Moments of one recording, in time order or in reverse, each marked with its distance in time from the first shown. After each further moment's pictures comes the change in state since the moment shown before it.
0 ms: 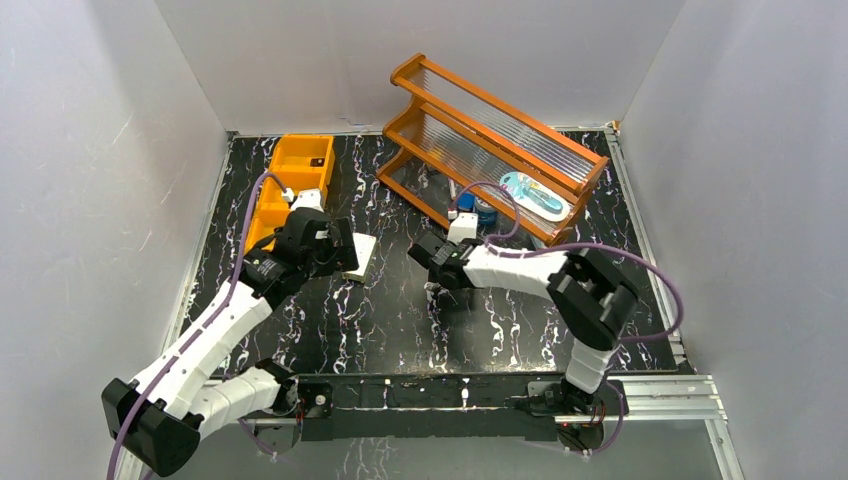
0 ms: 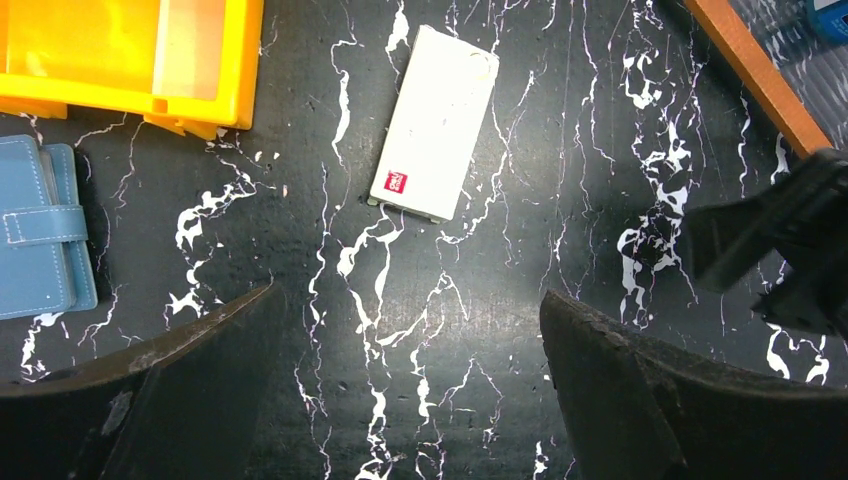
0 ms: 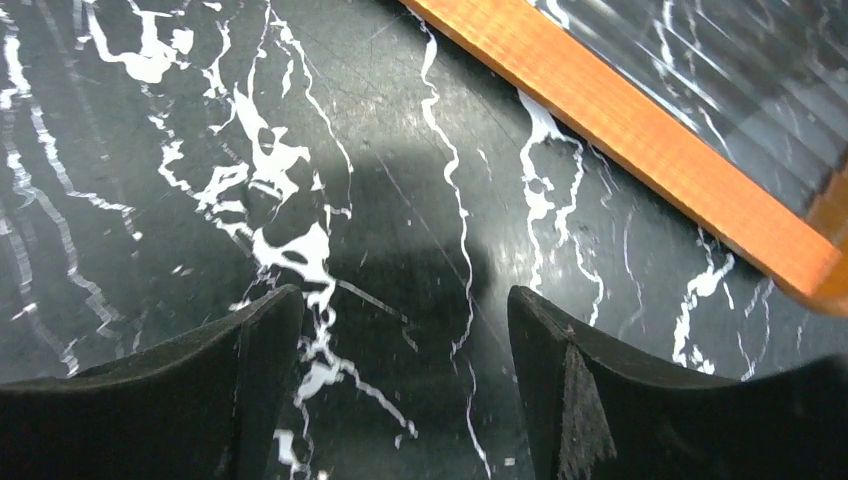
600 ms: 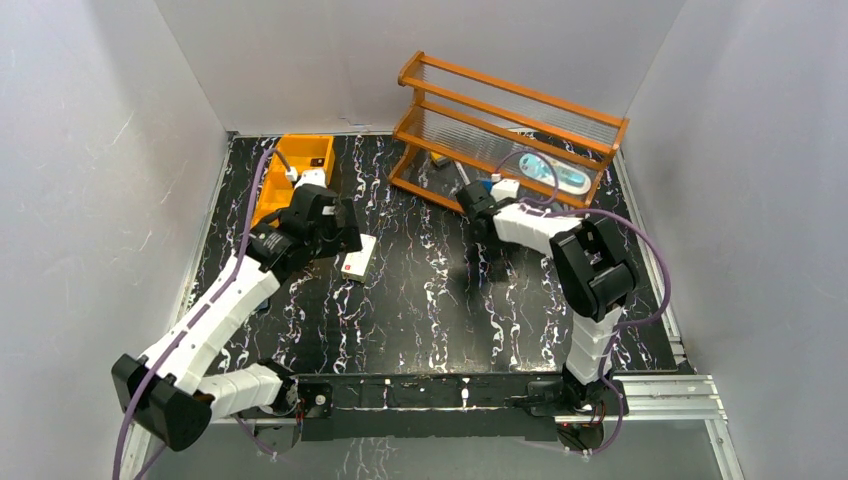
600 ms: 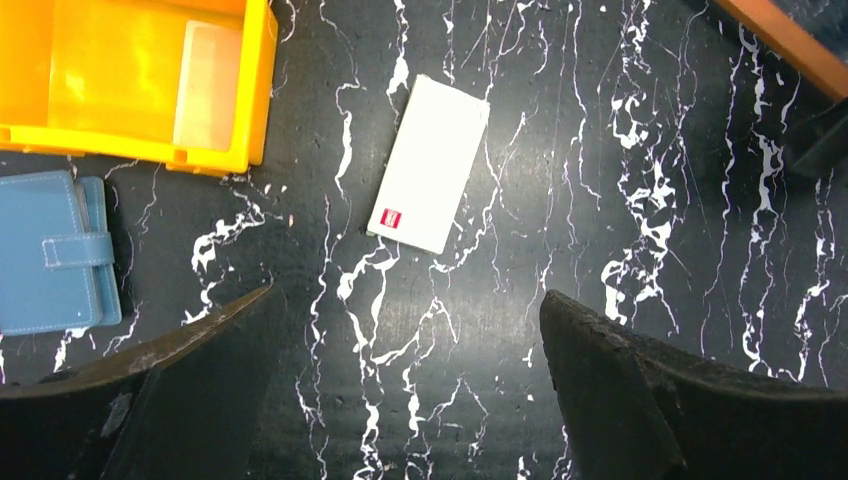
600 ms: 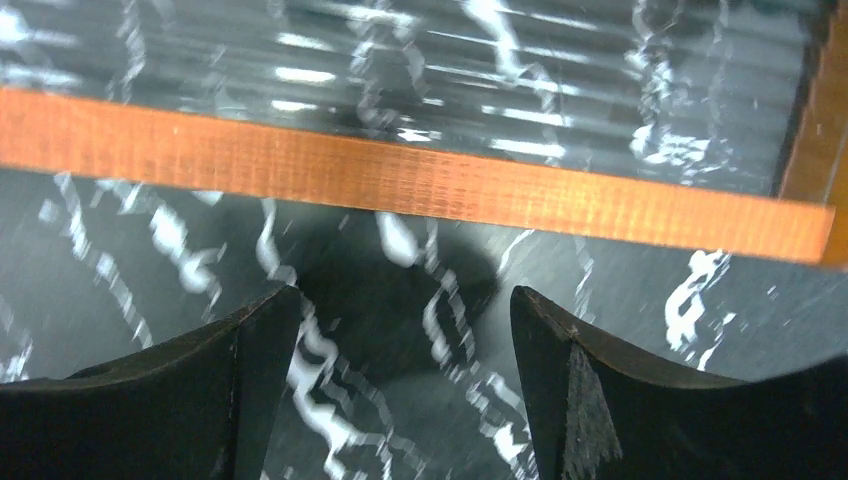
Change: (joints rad) left arm 0.012 0.115 0.170 -0.071 -0.032 0.003; right arm -0.362 0.147 0.108 0.079 -0.058 -0.254
